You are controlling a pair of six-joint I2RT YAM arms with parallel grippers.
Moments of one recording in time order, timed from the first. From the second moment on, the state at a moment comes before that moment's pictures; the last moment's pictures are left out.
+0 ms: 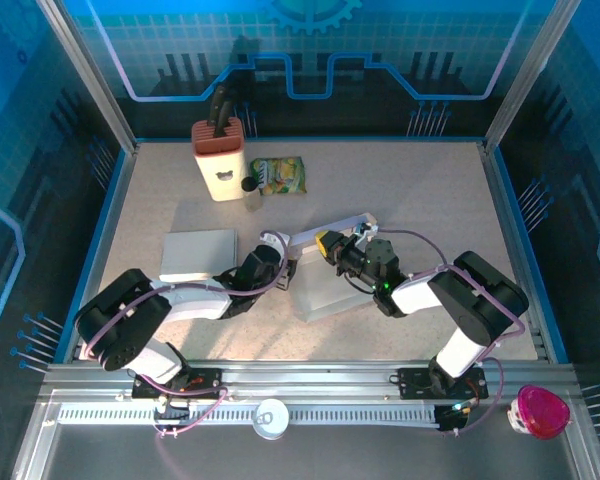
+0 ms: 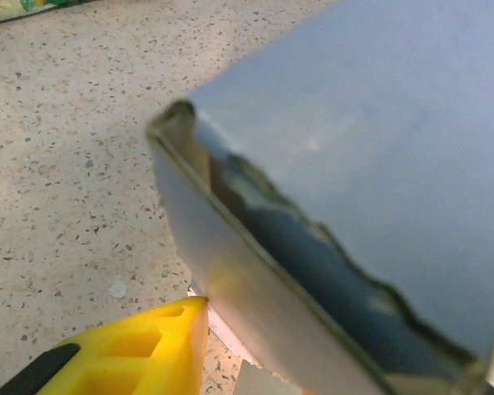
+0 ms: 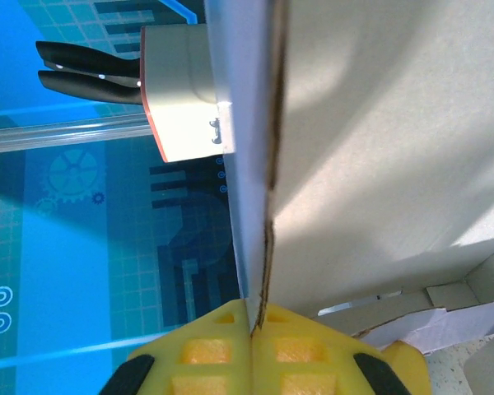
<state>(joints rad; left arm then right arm) -0.73 1.51 0.53 0.37 -0.26 -0.30 0.63 1.66 0.44 1.10 -0.16 1.62</state>
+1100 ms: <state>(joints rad) -0.81 1.61 0.56 0.48 -0.50 -0.39 0.67 1.63 0.42 1.10 -0.07 1.65</state>
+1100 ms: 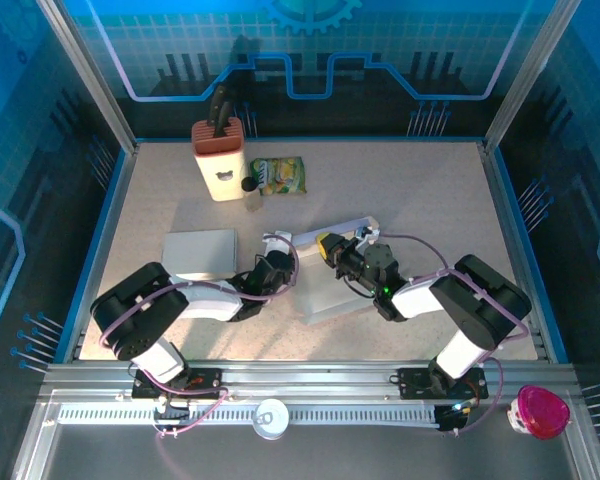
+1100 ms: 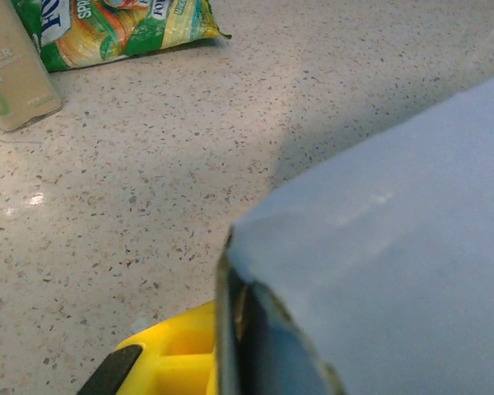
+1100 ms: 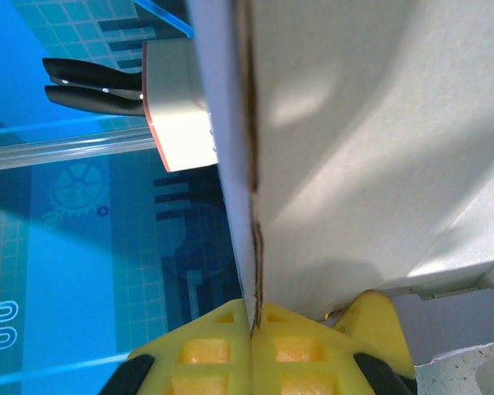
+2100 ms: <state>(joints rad) -0.73 1.49 0.64 0.14 -0.43 -0.45 0.61 1.09 0.37 0.52 -0.09 1.47</state>
